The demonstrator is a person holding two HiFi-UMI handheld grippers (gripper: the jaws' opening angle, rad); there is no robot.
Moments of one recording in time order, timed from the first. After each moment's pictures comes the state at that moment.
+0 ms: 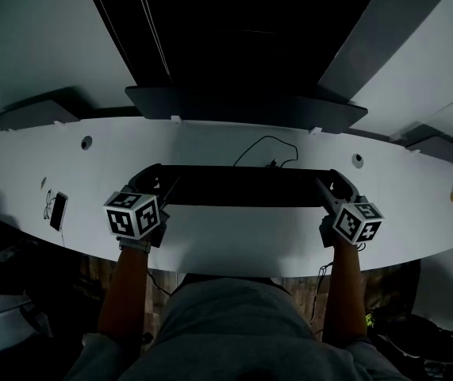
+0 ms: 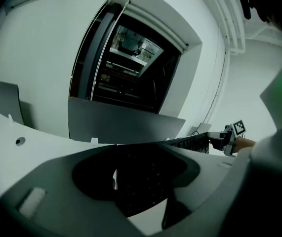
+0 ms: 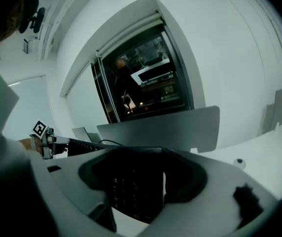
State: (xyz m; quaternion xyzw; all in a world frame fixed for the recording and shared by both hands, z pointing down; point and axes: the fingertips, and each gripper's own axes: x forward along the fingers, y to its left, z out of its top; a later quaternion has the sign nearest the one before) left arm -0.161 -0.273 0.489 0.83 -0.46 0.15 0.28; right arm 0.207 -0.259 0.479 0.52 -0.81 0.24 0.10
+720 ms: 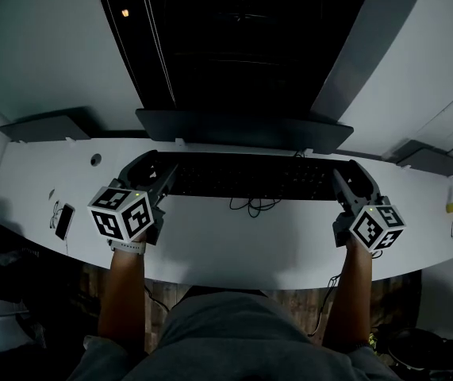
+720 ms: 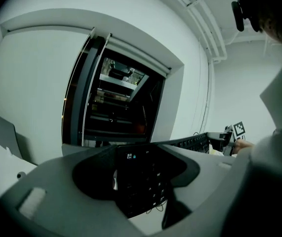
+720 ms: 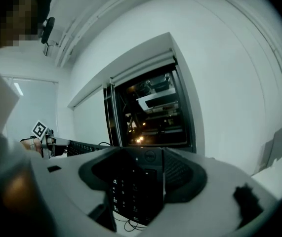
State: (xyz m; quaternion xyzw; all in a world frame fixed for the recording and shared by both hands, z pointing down) left arm -0.151 -0.280 0.346 0.86 -0.47 0.07 0.18; right arm 0.221 -0.259 0.326 0.54 -0.83 0.11 0.03
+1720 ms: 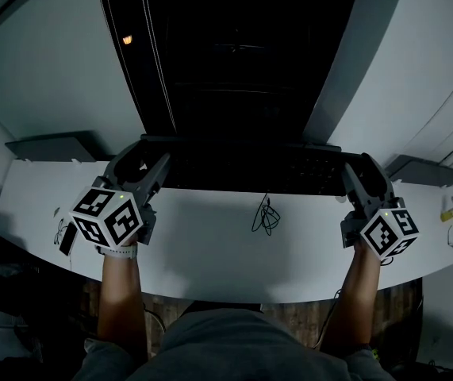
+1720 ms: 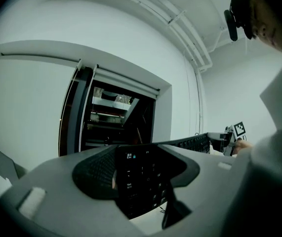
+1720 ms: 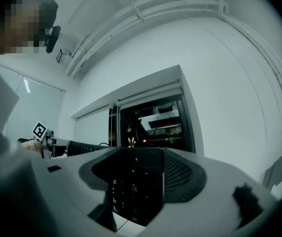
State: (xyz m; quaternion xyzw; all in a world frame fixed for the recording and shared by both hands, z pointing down) left arm -0.153 -0.266 0.215 0.88 -0.47 0.01 0.07; right arm 0.221 -0.235 0.198 0.55 -0.84 0.02 -0.04
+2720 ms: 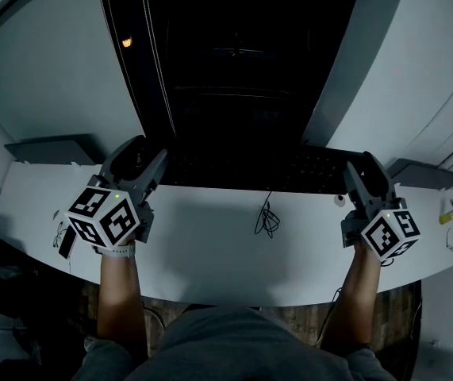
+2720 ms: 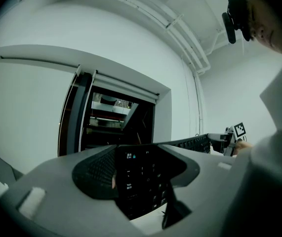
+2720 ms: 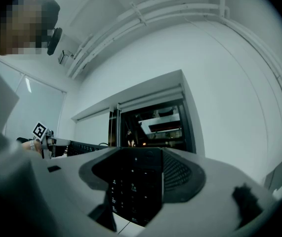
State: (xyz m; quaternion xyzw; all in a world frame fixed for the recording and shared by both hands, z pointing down) left arm -0.161 -0.273 0.193 0.88 -0.47 -0.01 0.05; right arm 0.211 -0.238 0.178 0.54 -0.84 0.00 -0.04
